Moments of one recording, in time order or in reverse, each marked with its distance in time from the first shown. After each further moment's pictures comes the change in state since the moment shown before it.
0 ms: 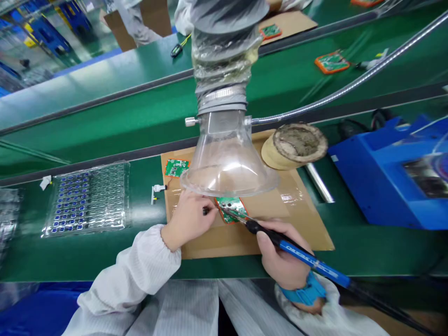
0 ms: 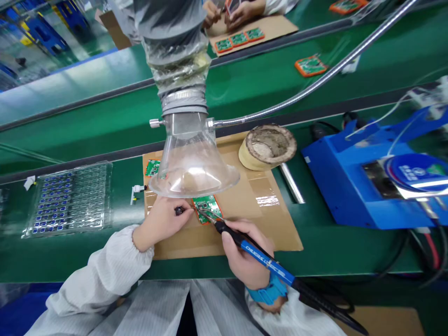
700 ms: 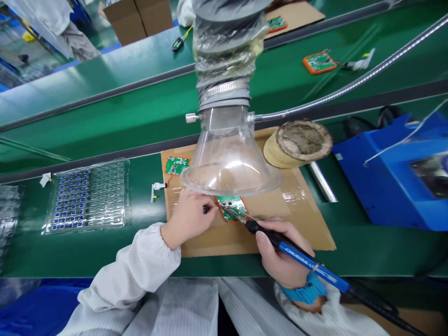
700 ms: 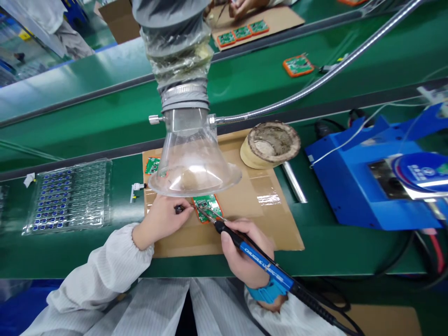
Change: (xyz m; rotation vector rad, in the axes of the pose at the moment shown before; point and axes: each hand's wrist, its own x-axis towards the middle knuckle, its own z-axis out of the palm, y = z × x) left_hand 0.000 0.000 0.001 -0.024 0.030 0.003; right_hand 0.002 -0.002 -0.002 -0.028 -0.056 -0.041
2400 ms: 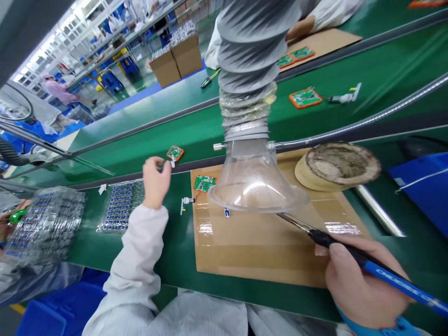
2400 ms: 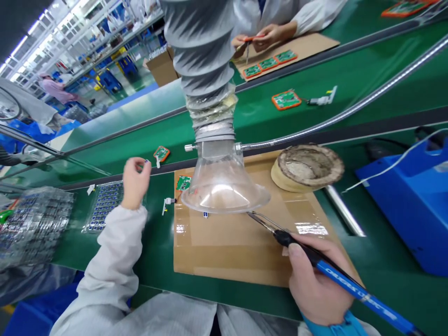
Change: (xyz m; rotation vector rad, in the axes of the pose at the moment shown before) left_hand 0.039 -0.080 -0.141 0.144 0.718 -0.361; right_hand 0.030 0.015 -0.011 0.116 0.334 0.147
